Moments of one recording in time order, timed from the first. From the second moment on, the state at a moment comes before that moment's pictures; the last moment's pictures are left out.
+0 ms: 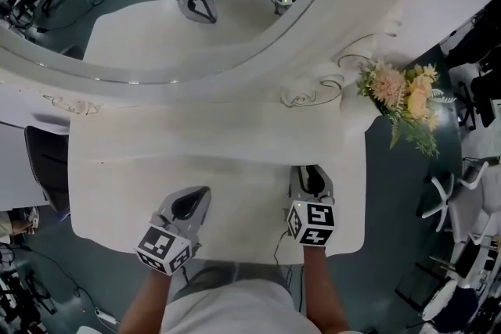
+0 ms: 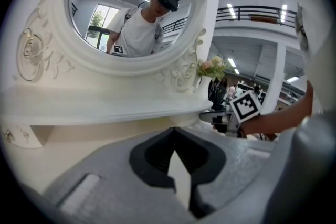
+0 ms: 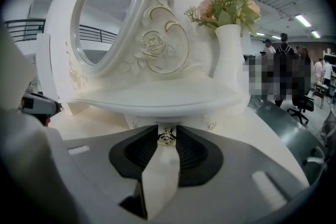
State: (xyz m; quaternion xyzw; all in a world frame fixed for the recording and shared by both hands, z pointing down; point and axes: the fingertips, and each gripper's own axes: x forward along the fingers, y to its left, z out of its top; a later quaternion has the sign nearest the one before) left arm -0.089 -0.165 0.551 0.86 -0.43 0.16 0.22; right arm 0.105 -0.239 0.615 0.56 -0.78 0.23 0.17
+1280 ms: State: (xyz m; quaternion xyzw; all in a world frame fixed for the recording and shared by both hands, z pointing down) left arm -0.137 -0.116 0.464 0.87 -0.46 0.11 0.14; right arm 0.081 -0.149 0.508 0.57 -0.79 0.18 0.14
